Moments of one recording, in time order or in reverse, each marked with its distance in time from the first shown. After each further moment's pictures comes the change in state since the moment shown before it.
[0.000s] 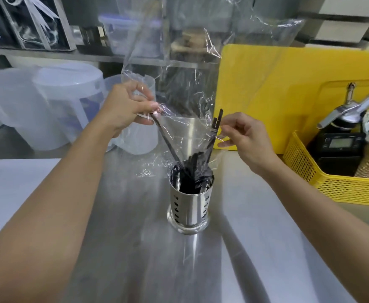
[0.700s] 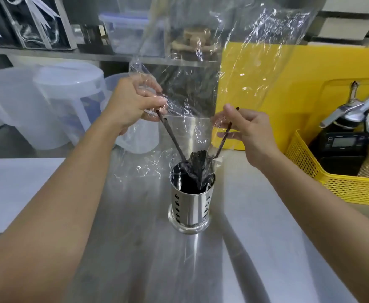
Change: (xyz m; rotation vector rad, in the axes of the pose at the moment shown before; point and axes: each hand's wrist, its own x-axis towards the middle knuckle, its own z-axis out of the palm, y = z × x) left_hand -0.001 0.010 0.011 -0.017 -0.028 0.050; right_hand 0.007 -0.014 0.003 0.178 0.061 0.127
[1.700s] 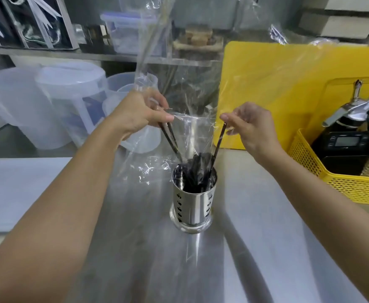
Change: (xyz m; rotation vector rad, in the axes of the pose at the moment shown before) left_hand -0.002 -0.011 0.001 0.149 -0.112 -0.070; right_hand 0.008 0.004 -0.003 -0.330 0.077 -0.150
